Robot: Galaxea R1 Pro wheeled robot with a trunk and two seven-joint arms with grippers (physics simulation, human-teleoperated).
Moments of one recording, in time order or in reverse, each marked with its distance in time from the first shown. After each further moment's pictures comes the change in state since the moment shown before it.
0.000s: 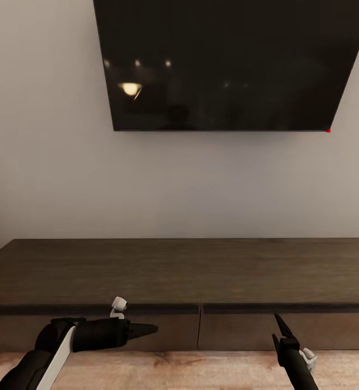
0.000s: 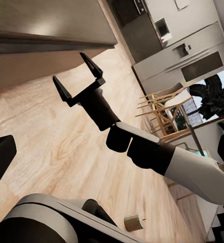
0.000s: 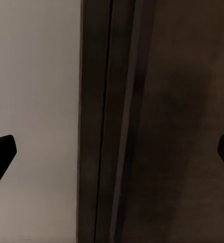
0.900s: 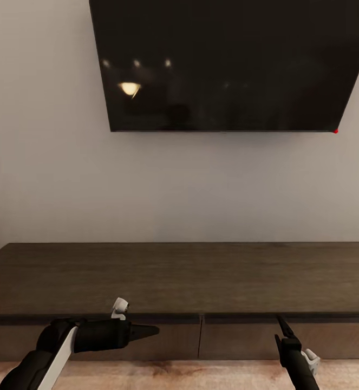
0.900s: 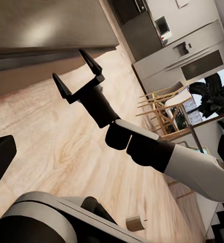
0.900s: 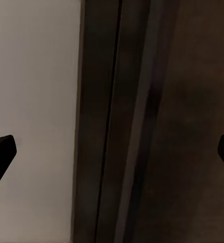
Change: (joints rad) left arm 0.000 0.000 -0.013 0.000 -0.001 0.000 0.001; right arm 0.000 -0.003 0.000 0.005 -0.001 -0.037 -0.002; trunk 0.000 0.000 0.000
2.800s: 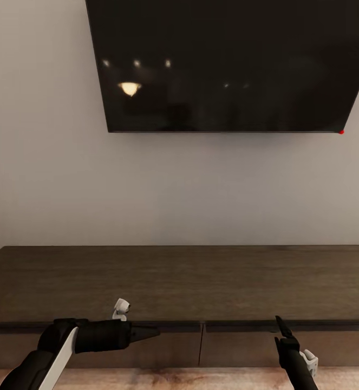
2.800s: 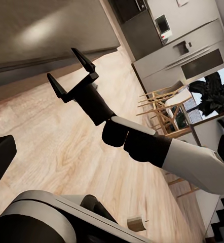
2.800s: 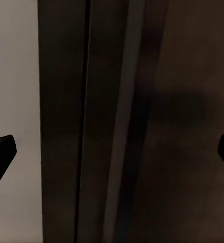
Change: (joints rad) left arm 0.000 0.000 -0.010 0.000 -0.001 -0.001 0.000; right arm -0.042 -0.006 0.001 0.083 0.003 -0.019 -0.014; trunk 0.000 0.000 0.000
